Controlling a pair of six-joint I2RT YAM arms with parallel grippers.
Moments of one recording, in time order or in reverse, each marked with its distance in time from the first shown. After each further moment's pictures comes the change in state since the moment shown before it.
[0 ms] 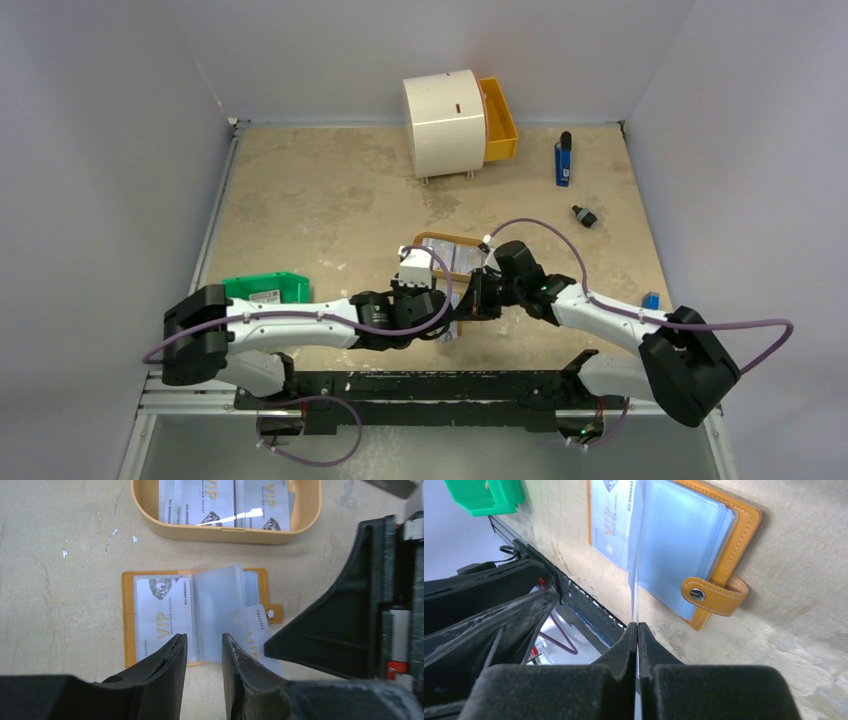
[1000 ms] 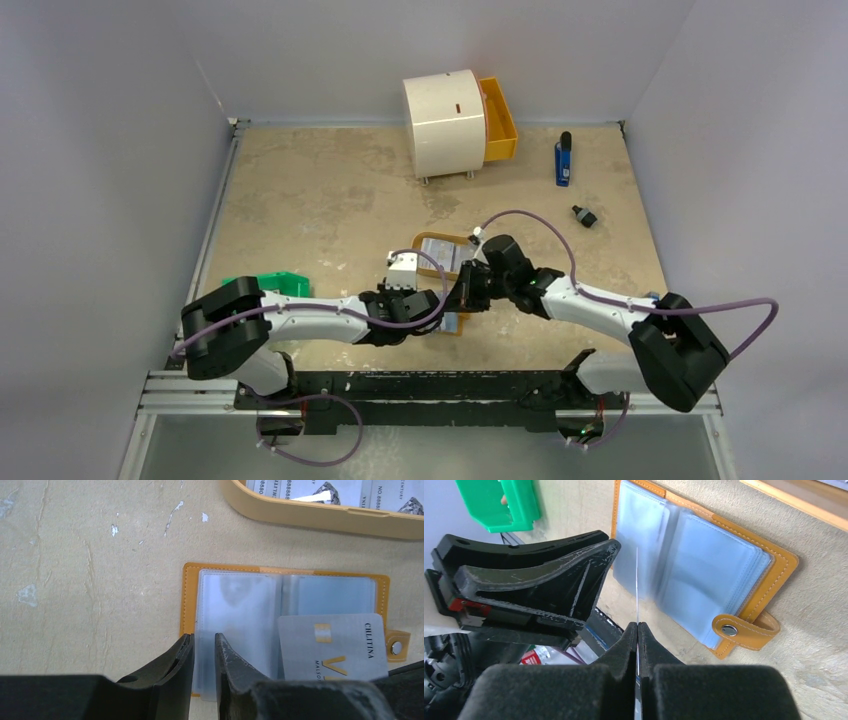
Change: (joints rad) left arm 0.105 0.079 -0.127 0.048 -0.001 -0.019; right arm 0.056 0.098 0.080 0.069 0.056 0.037
